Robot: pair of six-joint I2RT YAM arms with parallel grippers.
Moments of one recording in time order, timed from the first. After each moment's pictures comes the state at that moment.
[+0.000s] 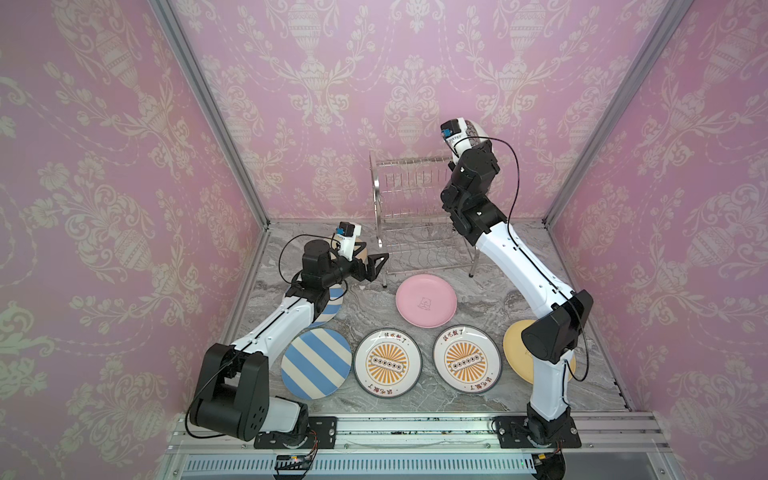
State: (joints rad) left arm -0.23 1.40 0.87 0.33 0.57 -0.20; right arm 0.53 2.00 2.21 0.12 1.09 -0.98
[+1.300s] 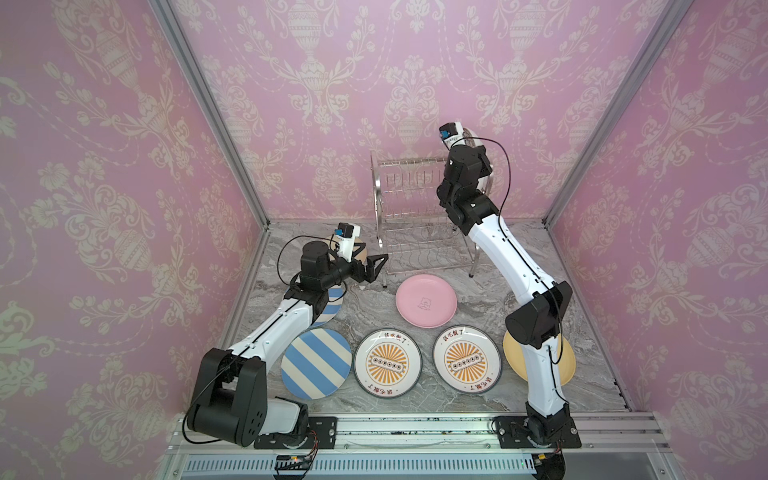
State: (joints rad) left arm -0.23 1.37 0.86 0.32 0.57 -0.20; right arm 0.47 2.16 2.40 -0.09 1.08 -0.82
